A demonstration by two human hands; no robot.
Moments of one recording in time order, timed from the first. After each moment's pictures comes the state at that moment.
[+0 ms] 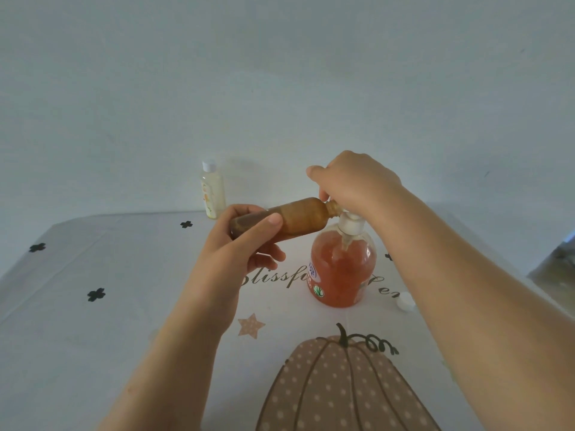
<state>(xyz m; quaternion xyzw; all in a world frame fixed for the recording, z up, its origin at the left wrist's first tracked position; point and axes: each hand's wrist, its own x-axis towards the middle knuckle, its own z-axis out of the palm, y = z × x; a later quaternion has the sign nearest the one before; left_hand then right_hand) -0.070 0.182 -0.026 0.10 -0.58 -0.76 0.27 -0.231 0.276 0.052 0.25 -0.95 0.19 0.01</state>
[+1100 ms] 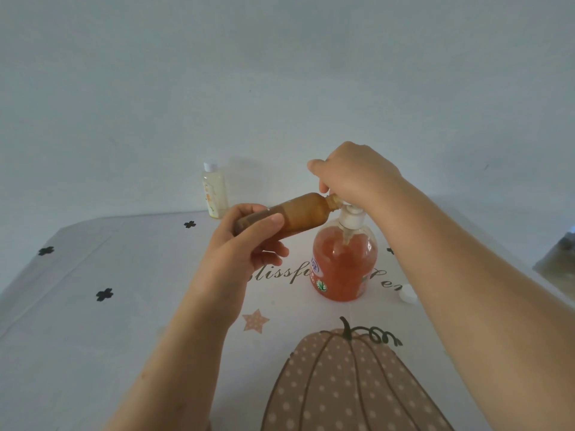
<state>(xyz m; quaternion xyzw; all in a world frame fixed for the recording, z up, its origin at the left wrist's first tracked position) -0.072 0.182 -0.027 0.10 -0.56 -0.78 0.26 -0.231 0.277 0.054 0.25 -0.94 0.22 0.01</state>
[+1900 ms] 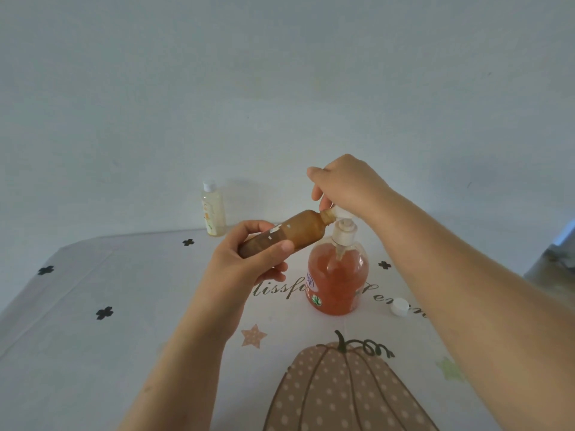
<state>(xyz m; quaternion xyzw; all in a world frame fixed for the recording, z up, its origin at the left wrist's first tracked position) -0.069 0.183 -0.024 0.10 -0.60 -0.76 0.24 -0.227 0.282 0.067 0.25 -0.91 0.32 -0.03</state>
